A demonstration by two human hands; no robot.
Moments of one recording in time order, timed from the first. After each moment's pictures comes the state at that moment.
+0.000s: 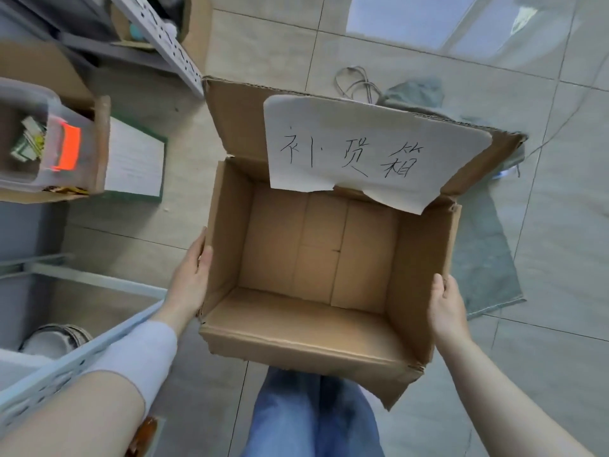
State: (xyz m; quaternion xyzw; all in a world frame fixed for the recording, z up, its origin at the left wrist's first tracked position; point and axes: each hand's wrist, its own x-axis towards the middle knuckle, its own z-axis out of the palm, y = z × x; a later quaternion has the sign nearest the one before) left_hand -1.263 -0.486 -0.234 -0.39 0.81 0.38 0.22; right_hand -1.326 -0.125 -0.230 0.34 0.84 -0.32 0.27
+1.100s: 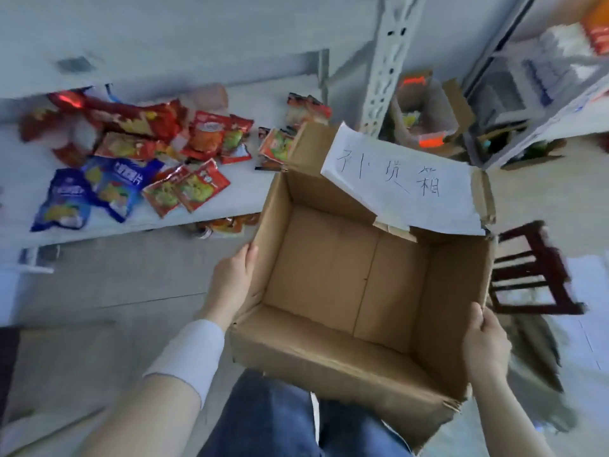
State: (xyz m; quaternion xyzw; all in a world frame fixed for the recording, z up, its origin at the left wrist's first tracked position) left_hand -0.812 -0.320 0.063 -0.71 0.66 0.21 -0.13; right_hand -1.156 -0.201 0.078 -0.22 0.91 -0.22 0.29
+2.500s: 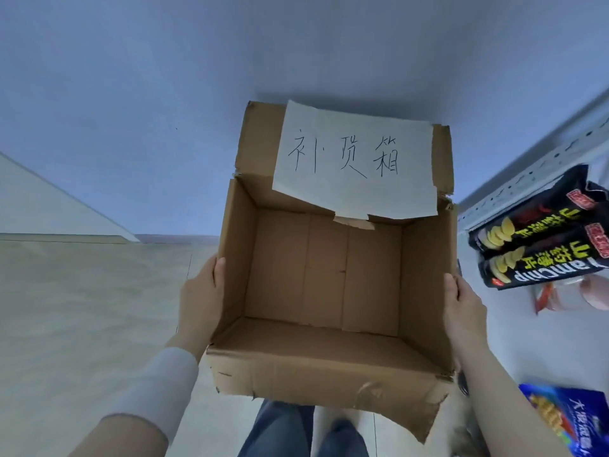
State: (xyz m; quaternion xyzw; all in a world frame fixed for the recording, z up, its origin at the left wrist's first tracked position) left_hand -0.013 0.058 0.031 -0.92 -0.23 -0.01 -0.31; right_hand -0.008 -0.299 0.049 -0.88 0.29 0.03 0.36
